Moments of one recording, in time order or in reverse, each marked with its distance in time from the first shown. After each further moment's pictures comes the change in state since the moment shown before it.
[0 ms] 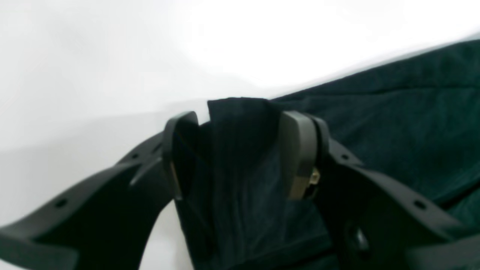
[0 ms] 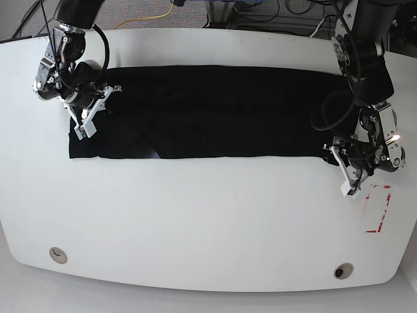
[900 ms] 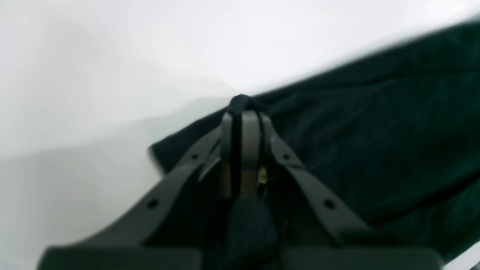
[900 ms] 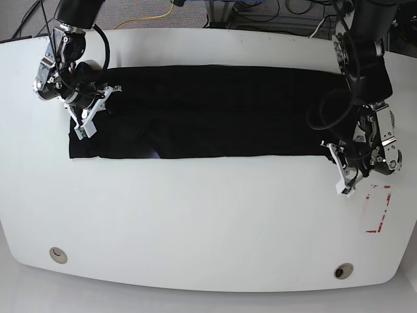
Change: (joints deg) left arm 0.6 0.0 3.2 2.9 -0.3 0.0 4.1; right arm 0.0 -0.1 0.0 0.0 0.0 0.0 0.0
